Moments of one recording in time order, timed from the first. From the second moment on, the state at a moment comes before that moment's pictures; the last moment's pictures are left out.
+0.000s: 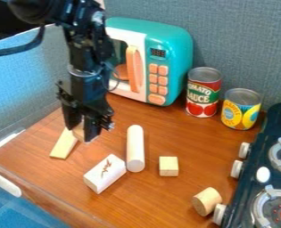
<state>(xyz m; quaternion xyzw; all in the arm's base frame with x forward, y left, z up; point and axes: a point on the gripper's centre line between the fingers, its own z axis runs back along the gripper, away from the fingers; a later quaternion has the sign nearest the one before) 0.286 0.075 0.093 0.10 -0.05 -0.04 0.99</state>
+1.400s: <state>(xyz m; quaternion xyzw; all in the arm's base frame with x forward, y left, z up) 0.275 0.056 0.046 0.08 0.03 -0.09 0.99</state>
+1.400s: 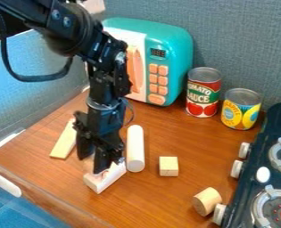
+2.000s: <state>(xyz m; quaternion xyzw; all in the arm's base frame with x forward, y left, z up) 0.278 0.049 0.046 0.08 0.02 -0.09 0.99</state>
